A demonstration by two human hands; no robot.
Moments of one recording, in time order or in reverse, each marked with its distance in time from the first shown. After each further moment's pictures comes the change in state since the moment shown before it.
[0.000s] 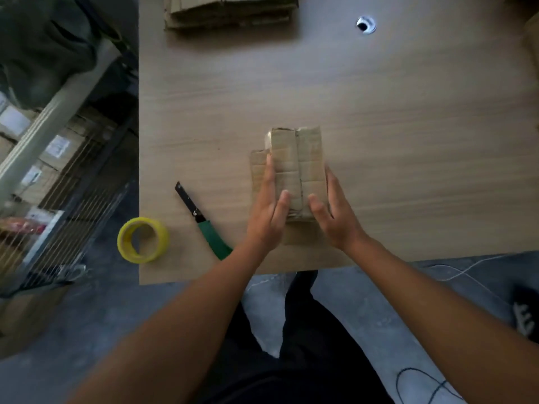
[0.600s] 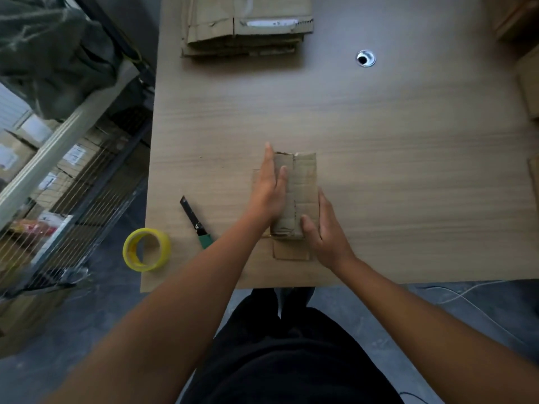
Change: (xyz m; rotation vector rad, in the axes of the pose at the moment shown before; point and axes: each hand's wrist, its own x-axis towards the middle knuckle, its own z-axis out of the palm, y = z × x) left_hand 0.077 0.034 -0.008 -0.007 0.013 -0.239; right_hand -0.002 -0.014 -0.005 -0.035 0.013 0.107
